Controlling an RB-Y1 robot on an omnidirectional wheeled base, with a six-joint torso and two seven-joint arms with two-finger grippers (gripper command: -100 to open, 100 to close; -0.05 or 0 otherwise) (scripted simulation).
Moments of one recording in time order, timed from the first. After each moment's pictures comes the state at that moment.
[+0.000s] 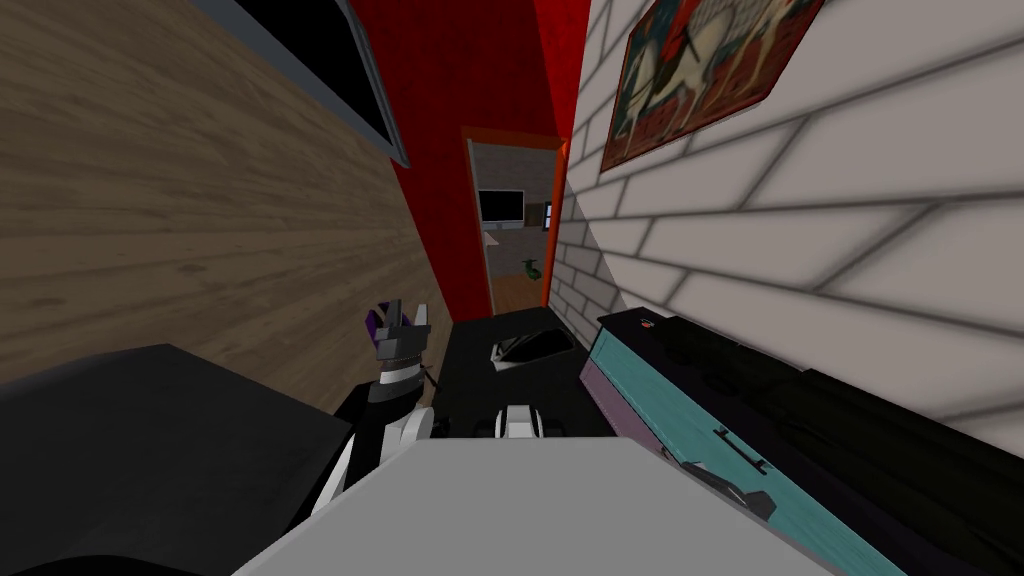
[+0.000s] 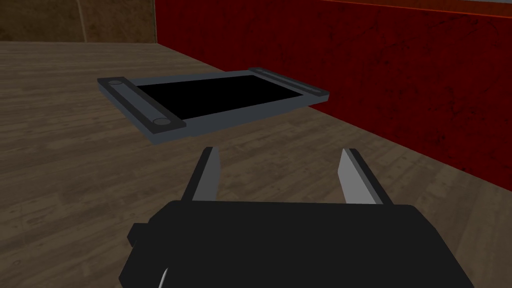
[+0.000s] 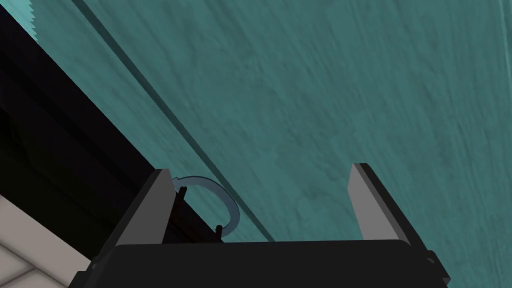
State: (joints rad) left arm 0.53 0.02 -0.01 -2.34 -0.01 -0.53 0.12; right arm 0.21 -0.30 0.19 -0.71 1.41 1.28 -0.01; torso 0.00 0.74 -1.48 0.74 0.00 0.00
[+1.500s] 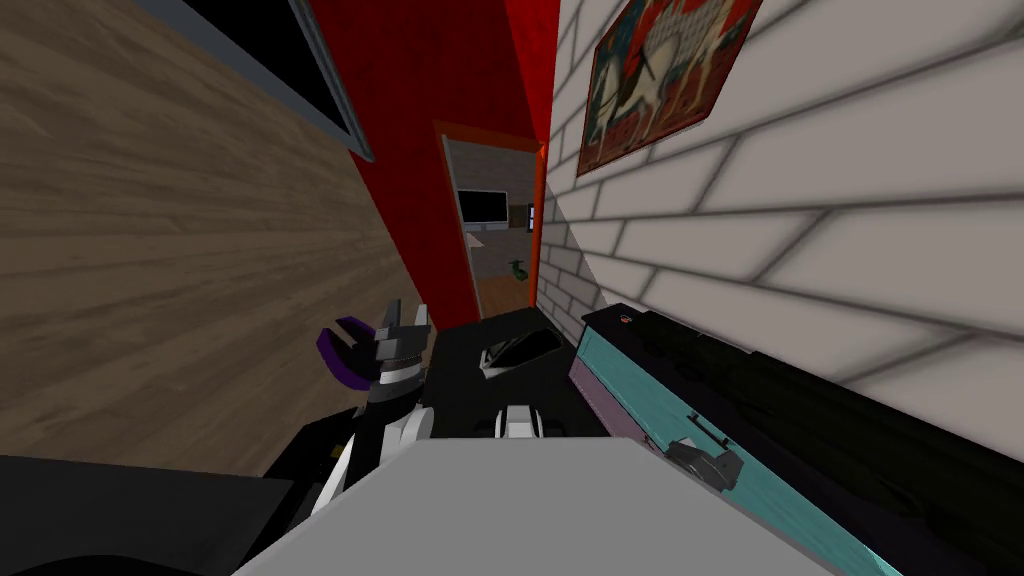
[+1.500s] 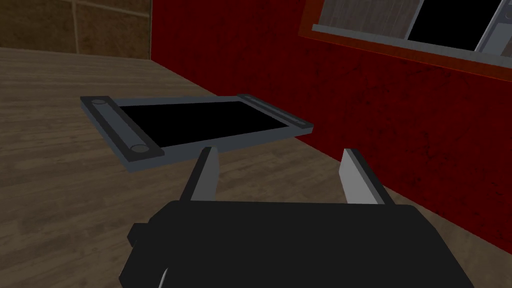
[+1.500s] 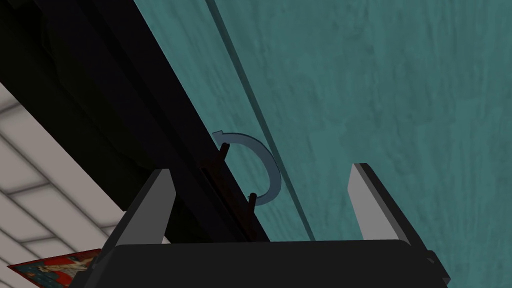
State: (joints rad) left arm 0.53 0.02 -0.01 -2.34 -0.01 -0.53 0.12; right arm 0.14 -0.28 0.23 -0.59 1.62 1.43 0.04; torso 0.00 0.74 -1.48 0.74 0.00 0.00
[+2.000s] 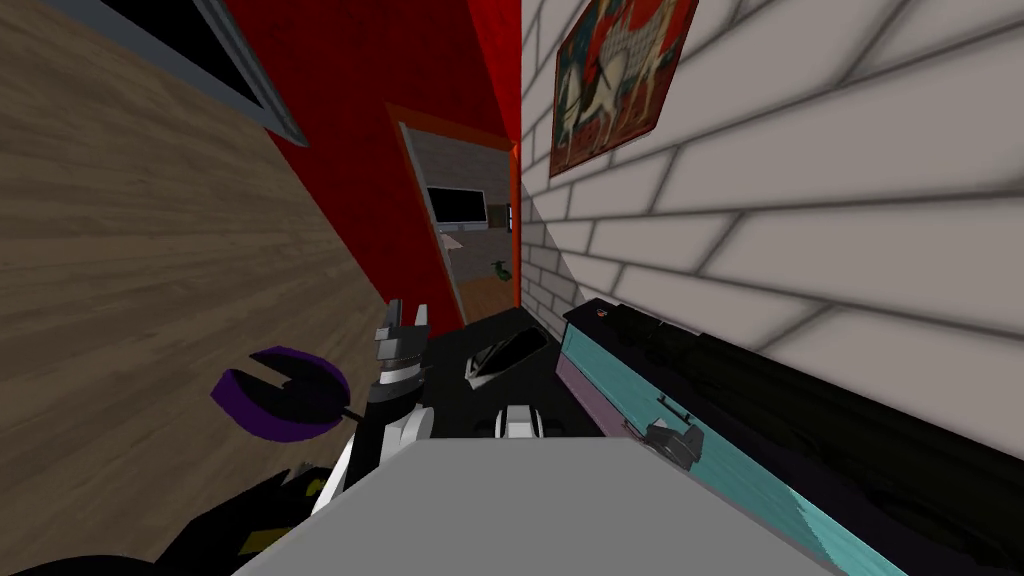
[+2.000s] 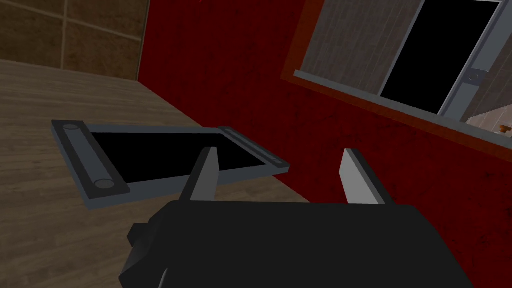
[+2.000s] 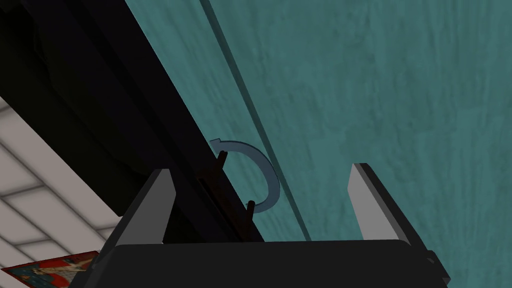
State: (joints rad) left arm 0.53 0.02 -0.01 -2.34 -0.01 -0.53 0.12; right arm 0.16 -0.25 0.26 -0.69 1.74 1.39 0.09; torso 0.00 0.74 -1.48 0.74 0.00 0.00
